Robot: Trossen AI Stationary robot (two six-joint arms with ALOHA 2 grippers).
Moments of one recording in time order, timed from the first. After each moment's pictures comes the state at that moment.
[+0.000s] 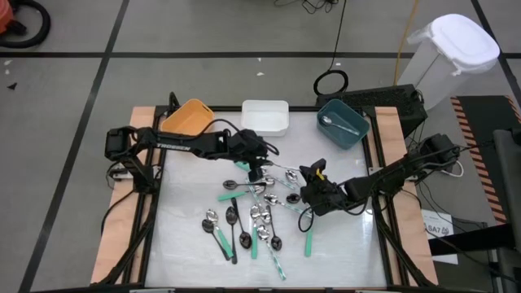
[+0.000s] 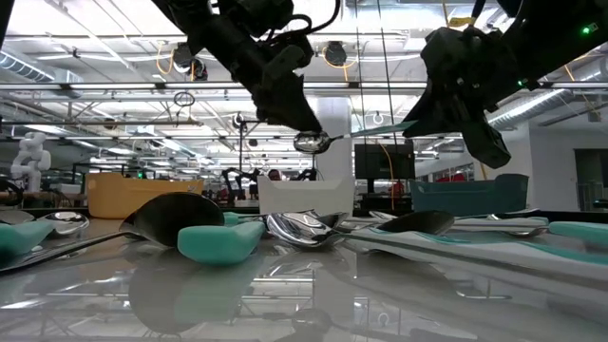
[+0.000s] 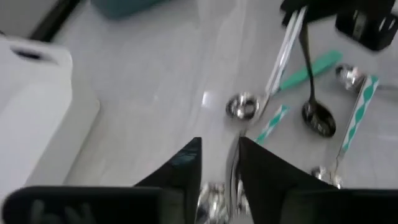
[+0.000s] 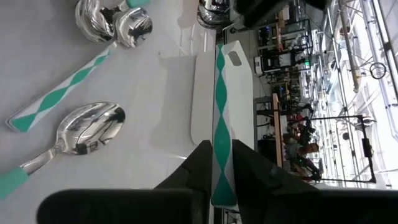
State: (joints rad) left arm 0.15 1.69 1.15 -0.16 -0.01 -0.02; right arm 0.37 1.41 0.60 -0.05 1.06 -0.50
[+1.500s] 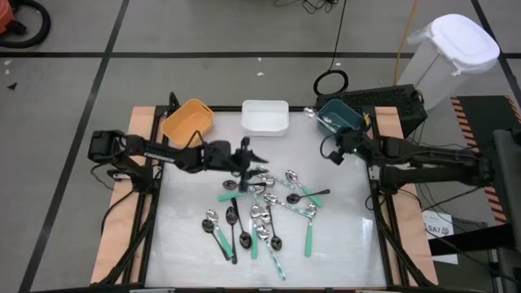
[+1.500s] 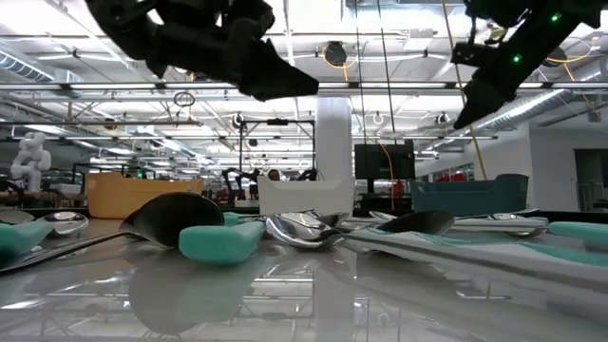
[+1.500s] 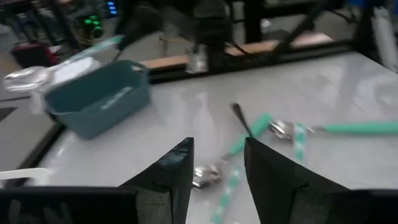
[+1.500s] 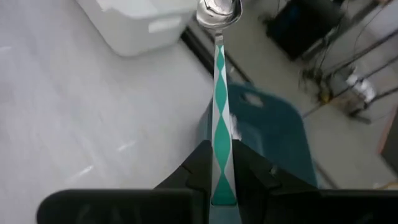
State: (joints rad) left arm 0.05 1.54 0.75 0.53 0.08 0.20; right arm -0.27 0.80 0.60 -0.64 0.61 0.04
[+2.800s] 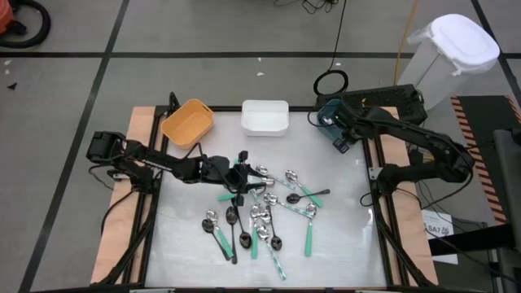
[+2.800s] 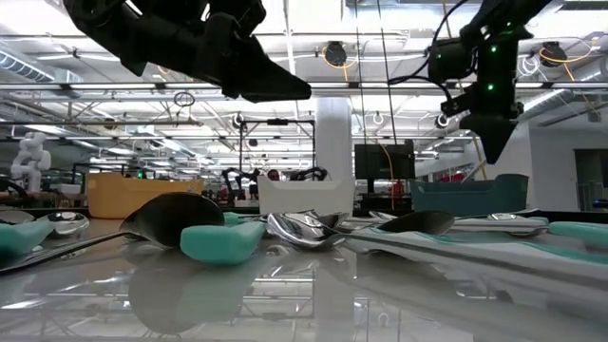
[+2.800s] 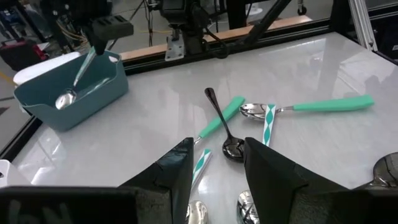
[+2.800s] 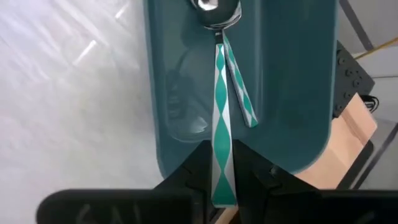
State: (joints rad) left arm -0.05 1.54 0.71 0.53 -0.02 0.19; right arm -0.71 1.21 0.86 -1.07 0.36 0.09
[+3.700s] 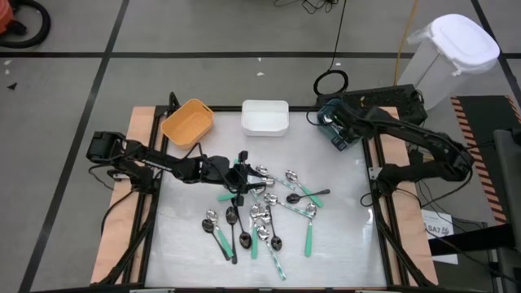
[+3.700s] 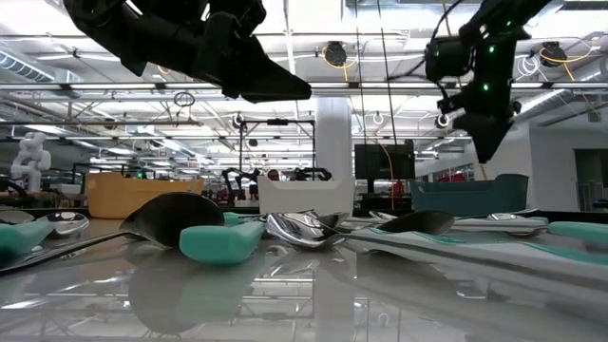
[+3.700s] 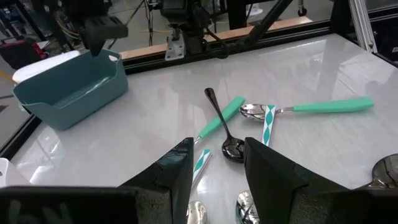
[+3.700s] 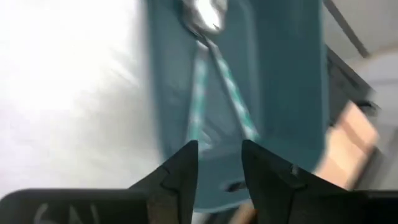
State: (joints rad) left arm -0.05 1.54 0.71 0.53 -0.02 0.18; right arm -0.67 1.18 0.86 -1.00 0.37 0.14
